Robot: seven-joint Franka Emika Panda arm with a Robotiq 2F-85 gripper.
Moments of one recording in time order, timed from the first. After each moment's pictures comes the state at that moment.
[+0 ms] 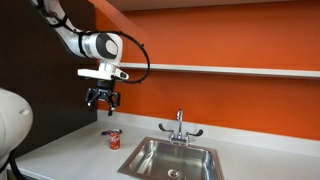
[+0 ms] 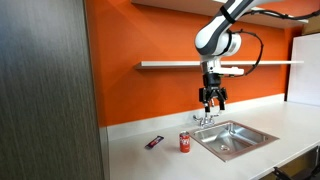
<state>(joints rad) 0.09 -0.27 -0.02 -2.48 0.05 2.00 -0.11</state>
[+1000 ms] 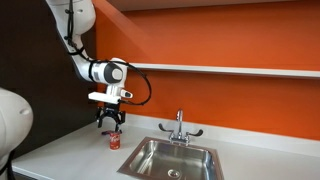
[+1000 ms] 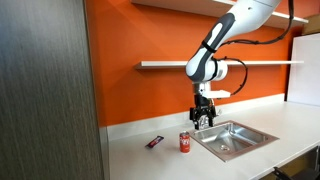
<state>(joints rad) 0.09 0.04 -0.01 -2.42 0.09 2.29 -0.13</state>
